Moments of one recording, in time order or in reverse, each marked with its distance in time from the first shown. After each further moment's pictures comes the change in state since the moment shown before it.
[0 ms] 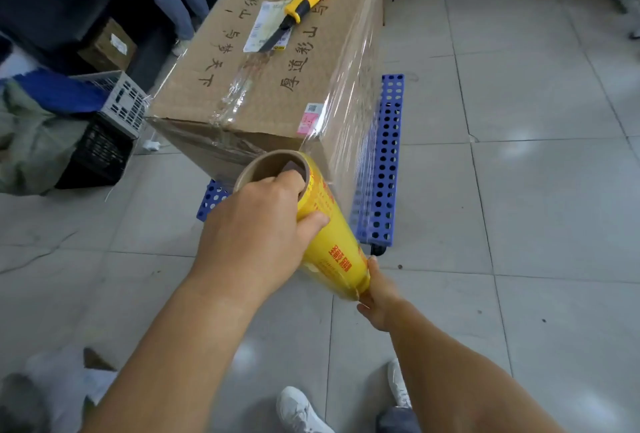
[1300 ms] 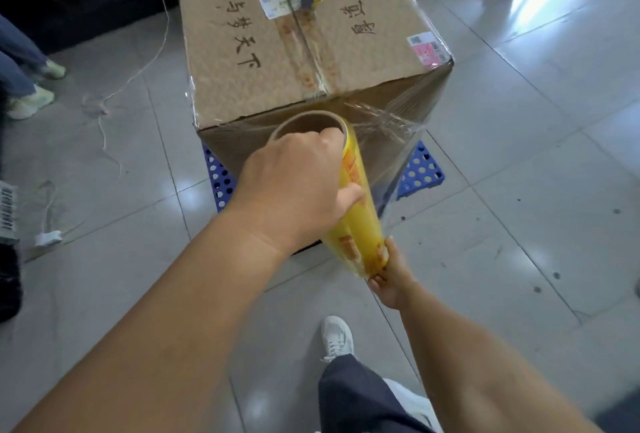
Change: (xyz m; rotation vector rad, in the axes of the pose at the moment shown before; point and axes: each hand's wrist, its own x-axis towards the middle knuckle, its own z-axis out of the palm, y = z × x) left_hand 0.088 -0.214 -0.009 -0.016 -0.216 0.698; right_hand 0.060 0.067 0.196 0.615 0.267 -0.168
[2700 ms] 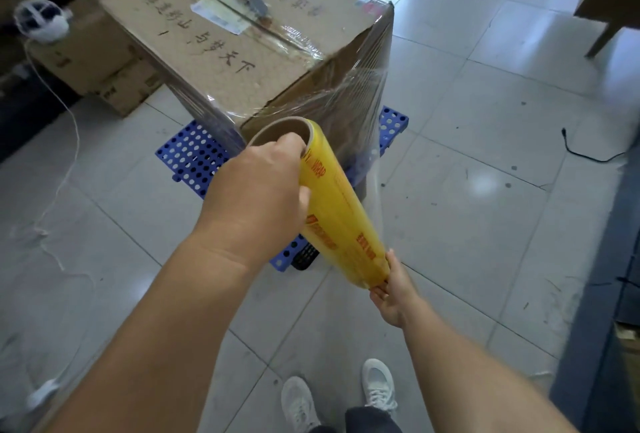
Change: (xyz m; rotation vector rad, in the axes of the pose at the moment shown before) left_hand -0.082 -0.118 -0.030 0.011 0.052 0.381; right_hand -0.060 0.161 0.105 0.536 0.237 -0.124
